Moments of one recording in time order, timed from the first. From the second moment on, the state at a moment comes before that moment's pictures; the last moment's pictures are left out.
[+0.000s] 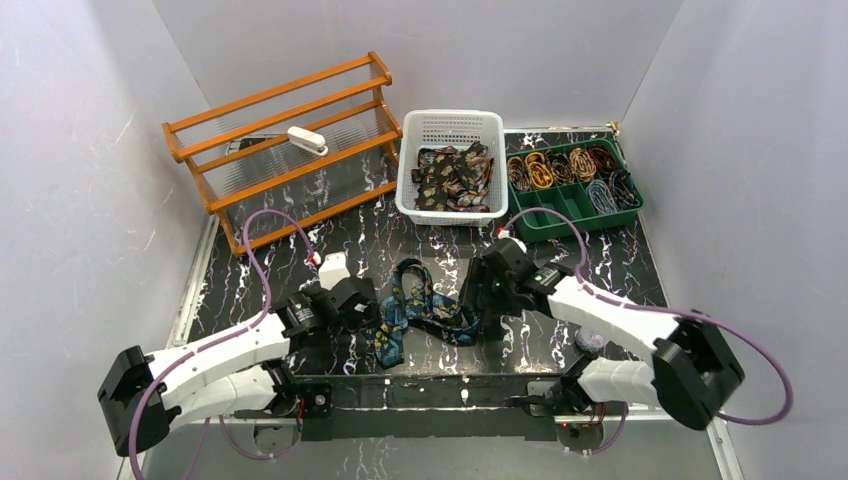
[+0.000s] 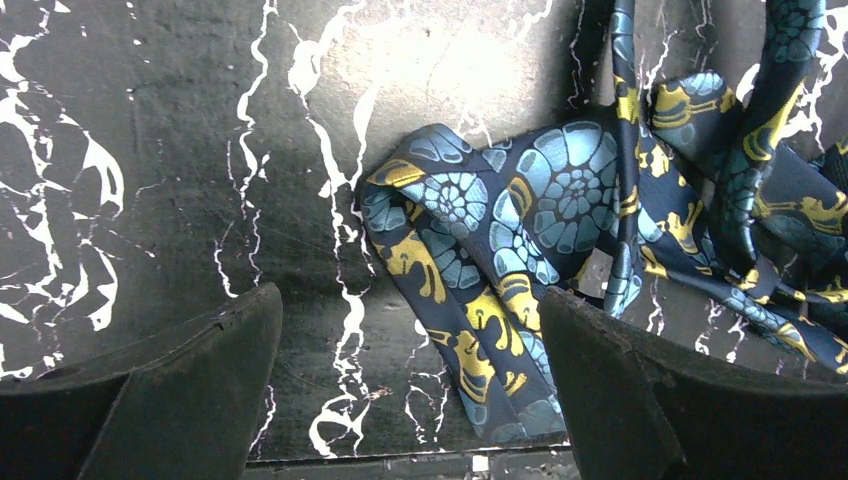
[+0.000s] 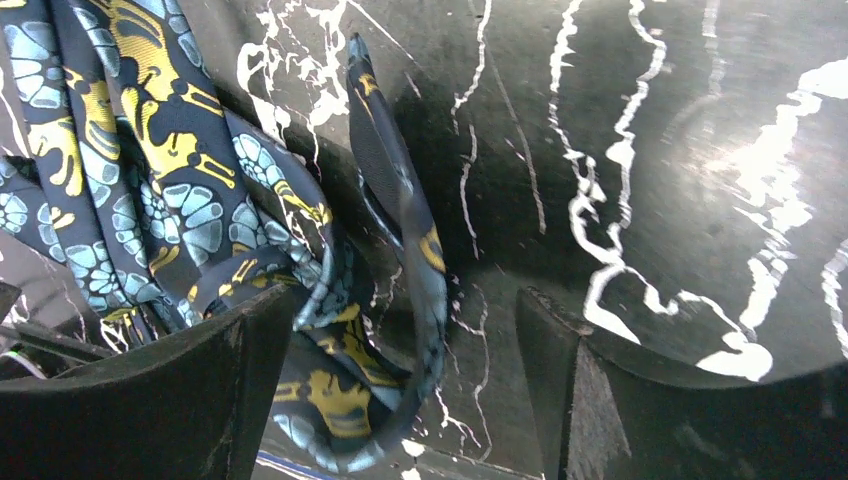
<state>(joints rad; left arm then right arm) -0.95 0.97 0.59 -0.71 -0.47 -1.00 0.77 1.15 0.67 -0.53 0.07 0.85</state>
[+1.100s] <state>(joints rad) -0.95 0.94 0.50 -0.55 -0.35 -0.94 0.44 1.13 0.55 -0.26 -0.26 0.50</state>
